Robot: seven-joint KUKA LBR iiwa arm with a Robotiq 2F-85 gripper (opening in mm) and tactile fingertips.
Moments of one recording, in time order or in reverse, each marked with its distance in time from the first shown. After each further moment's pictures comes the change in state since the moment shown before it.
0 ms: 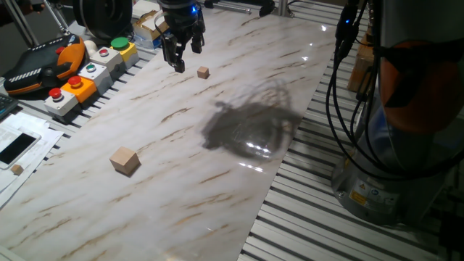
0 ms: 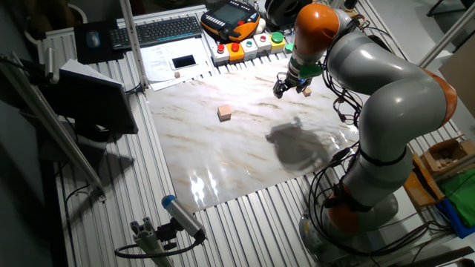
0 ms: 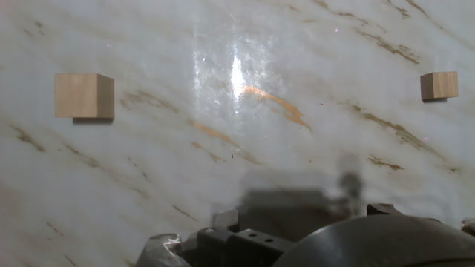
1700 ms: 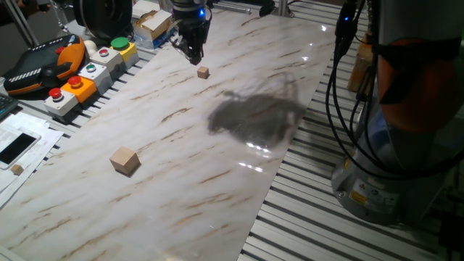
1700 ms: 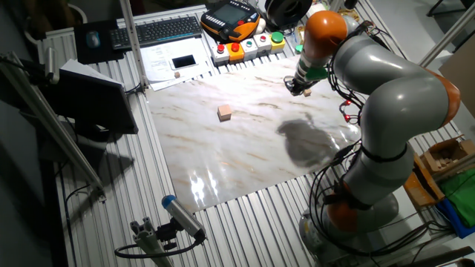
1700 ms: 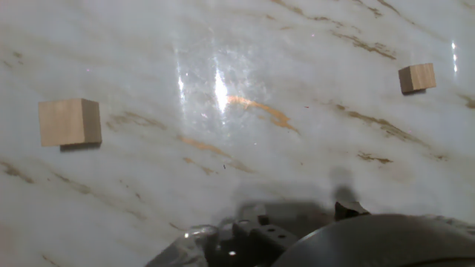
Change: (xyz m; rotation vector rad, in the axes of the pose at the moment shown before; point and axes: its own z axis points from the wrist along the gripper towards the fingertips) arm -0.017 -0.059 0.030 0.063 -0.060 0.138
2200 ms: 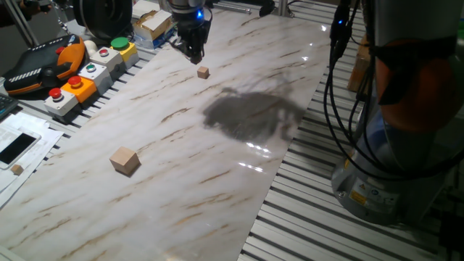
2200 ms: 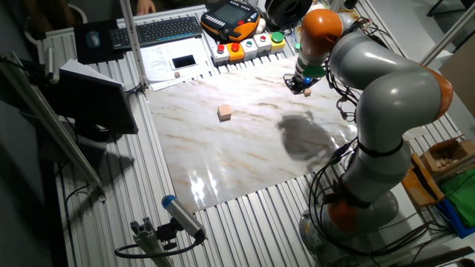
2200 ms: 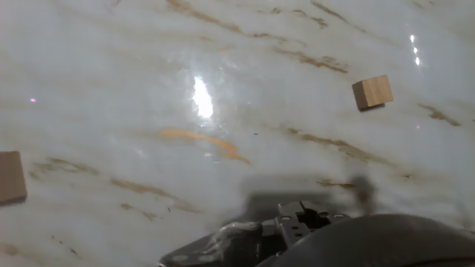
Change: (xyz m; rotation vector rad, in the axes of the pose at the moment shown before) arm -0.009 -0.004 0.011 0.000 0.022 0.054
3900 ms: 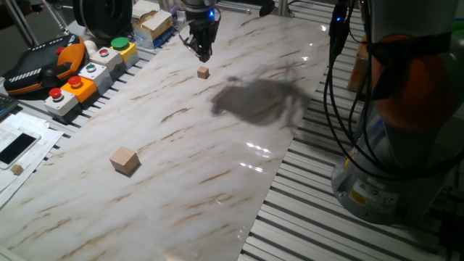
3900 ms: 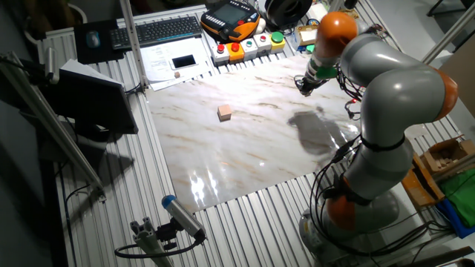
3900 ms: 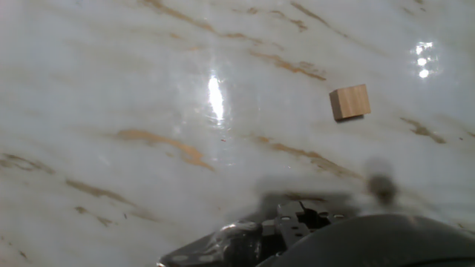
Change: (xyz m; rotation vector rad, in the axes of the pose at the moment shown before) arm -0.008 -0.044 0.025 -0.021 -0.008 -0.044
